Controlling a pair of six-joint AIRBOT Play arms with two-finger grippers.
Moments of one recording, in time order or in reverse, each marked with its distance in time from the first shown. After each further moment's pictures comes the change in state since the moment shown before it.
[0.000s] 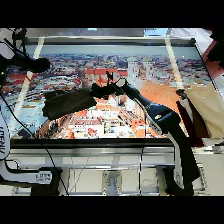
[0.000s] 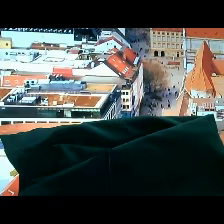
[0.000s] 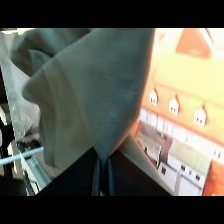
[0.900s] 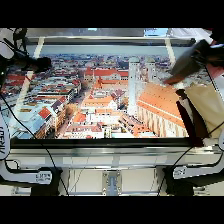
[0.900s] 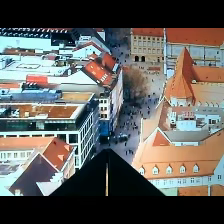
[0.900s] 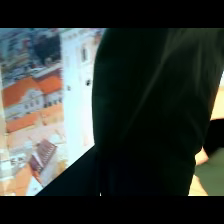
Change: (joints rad) left arm 0.001 0.000 0.000 -0.093 0.000 0.000; right arm -0.924 0.690 0.001 -0.651 0.569 0.058
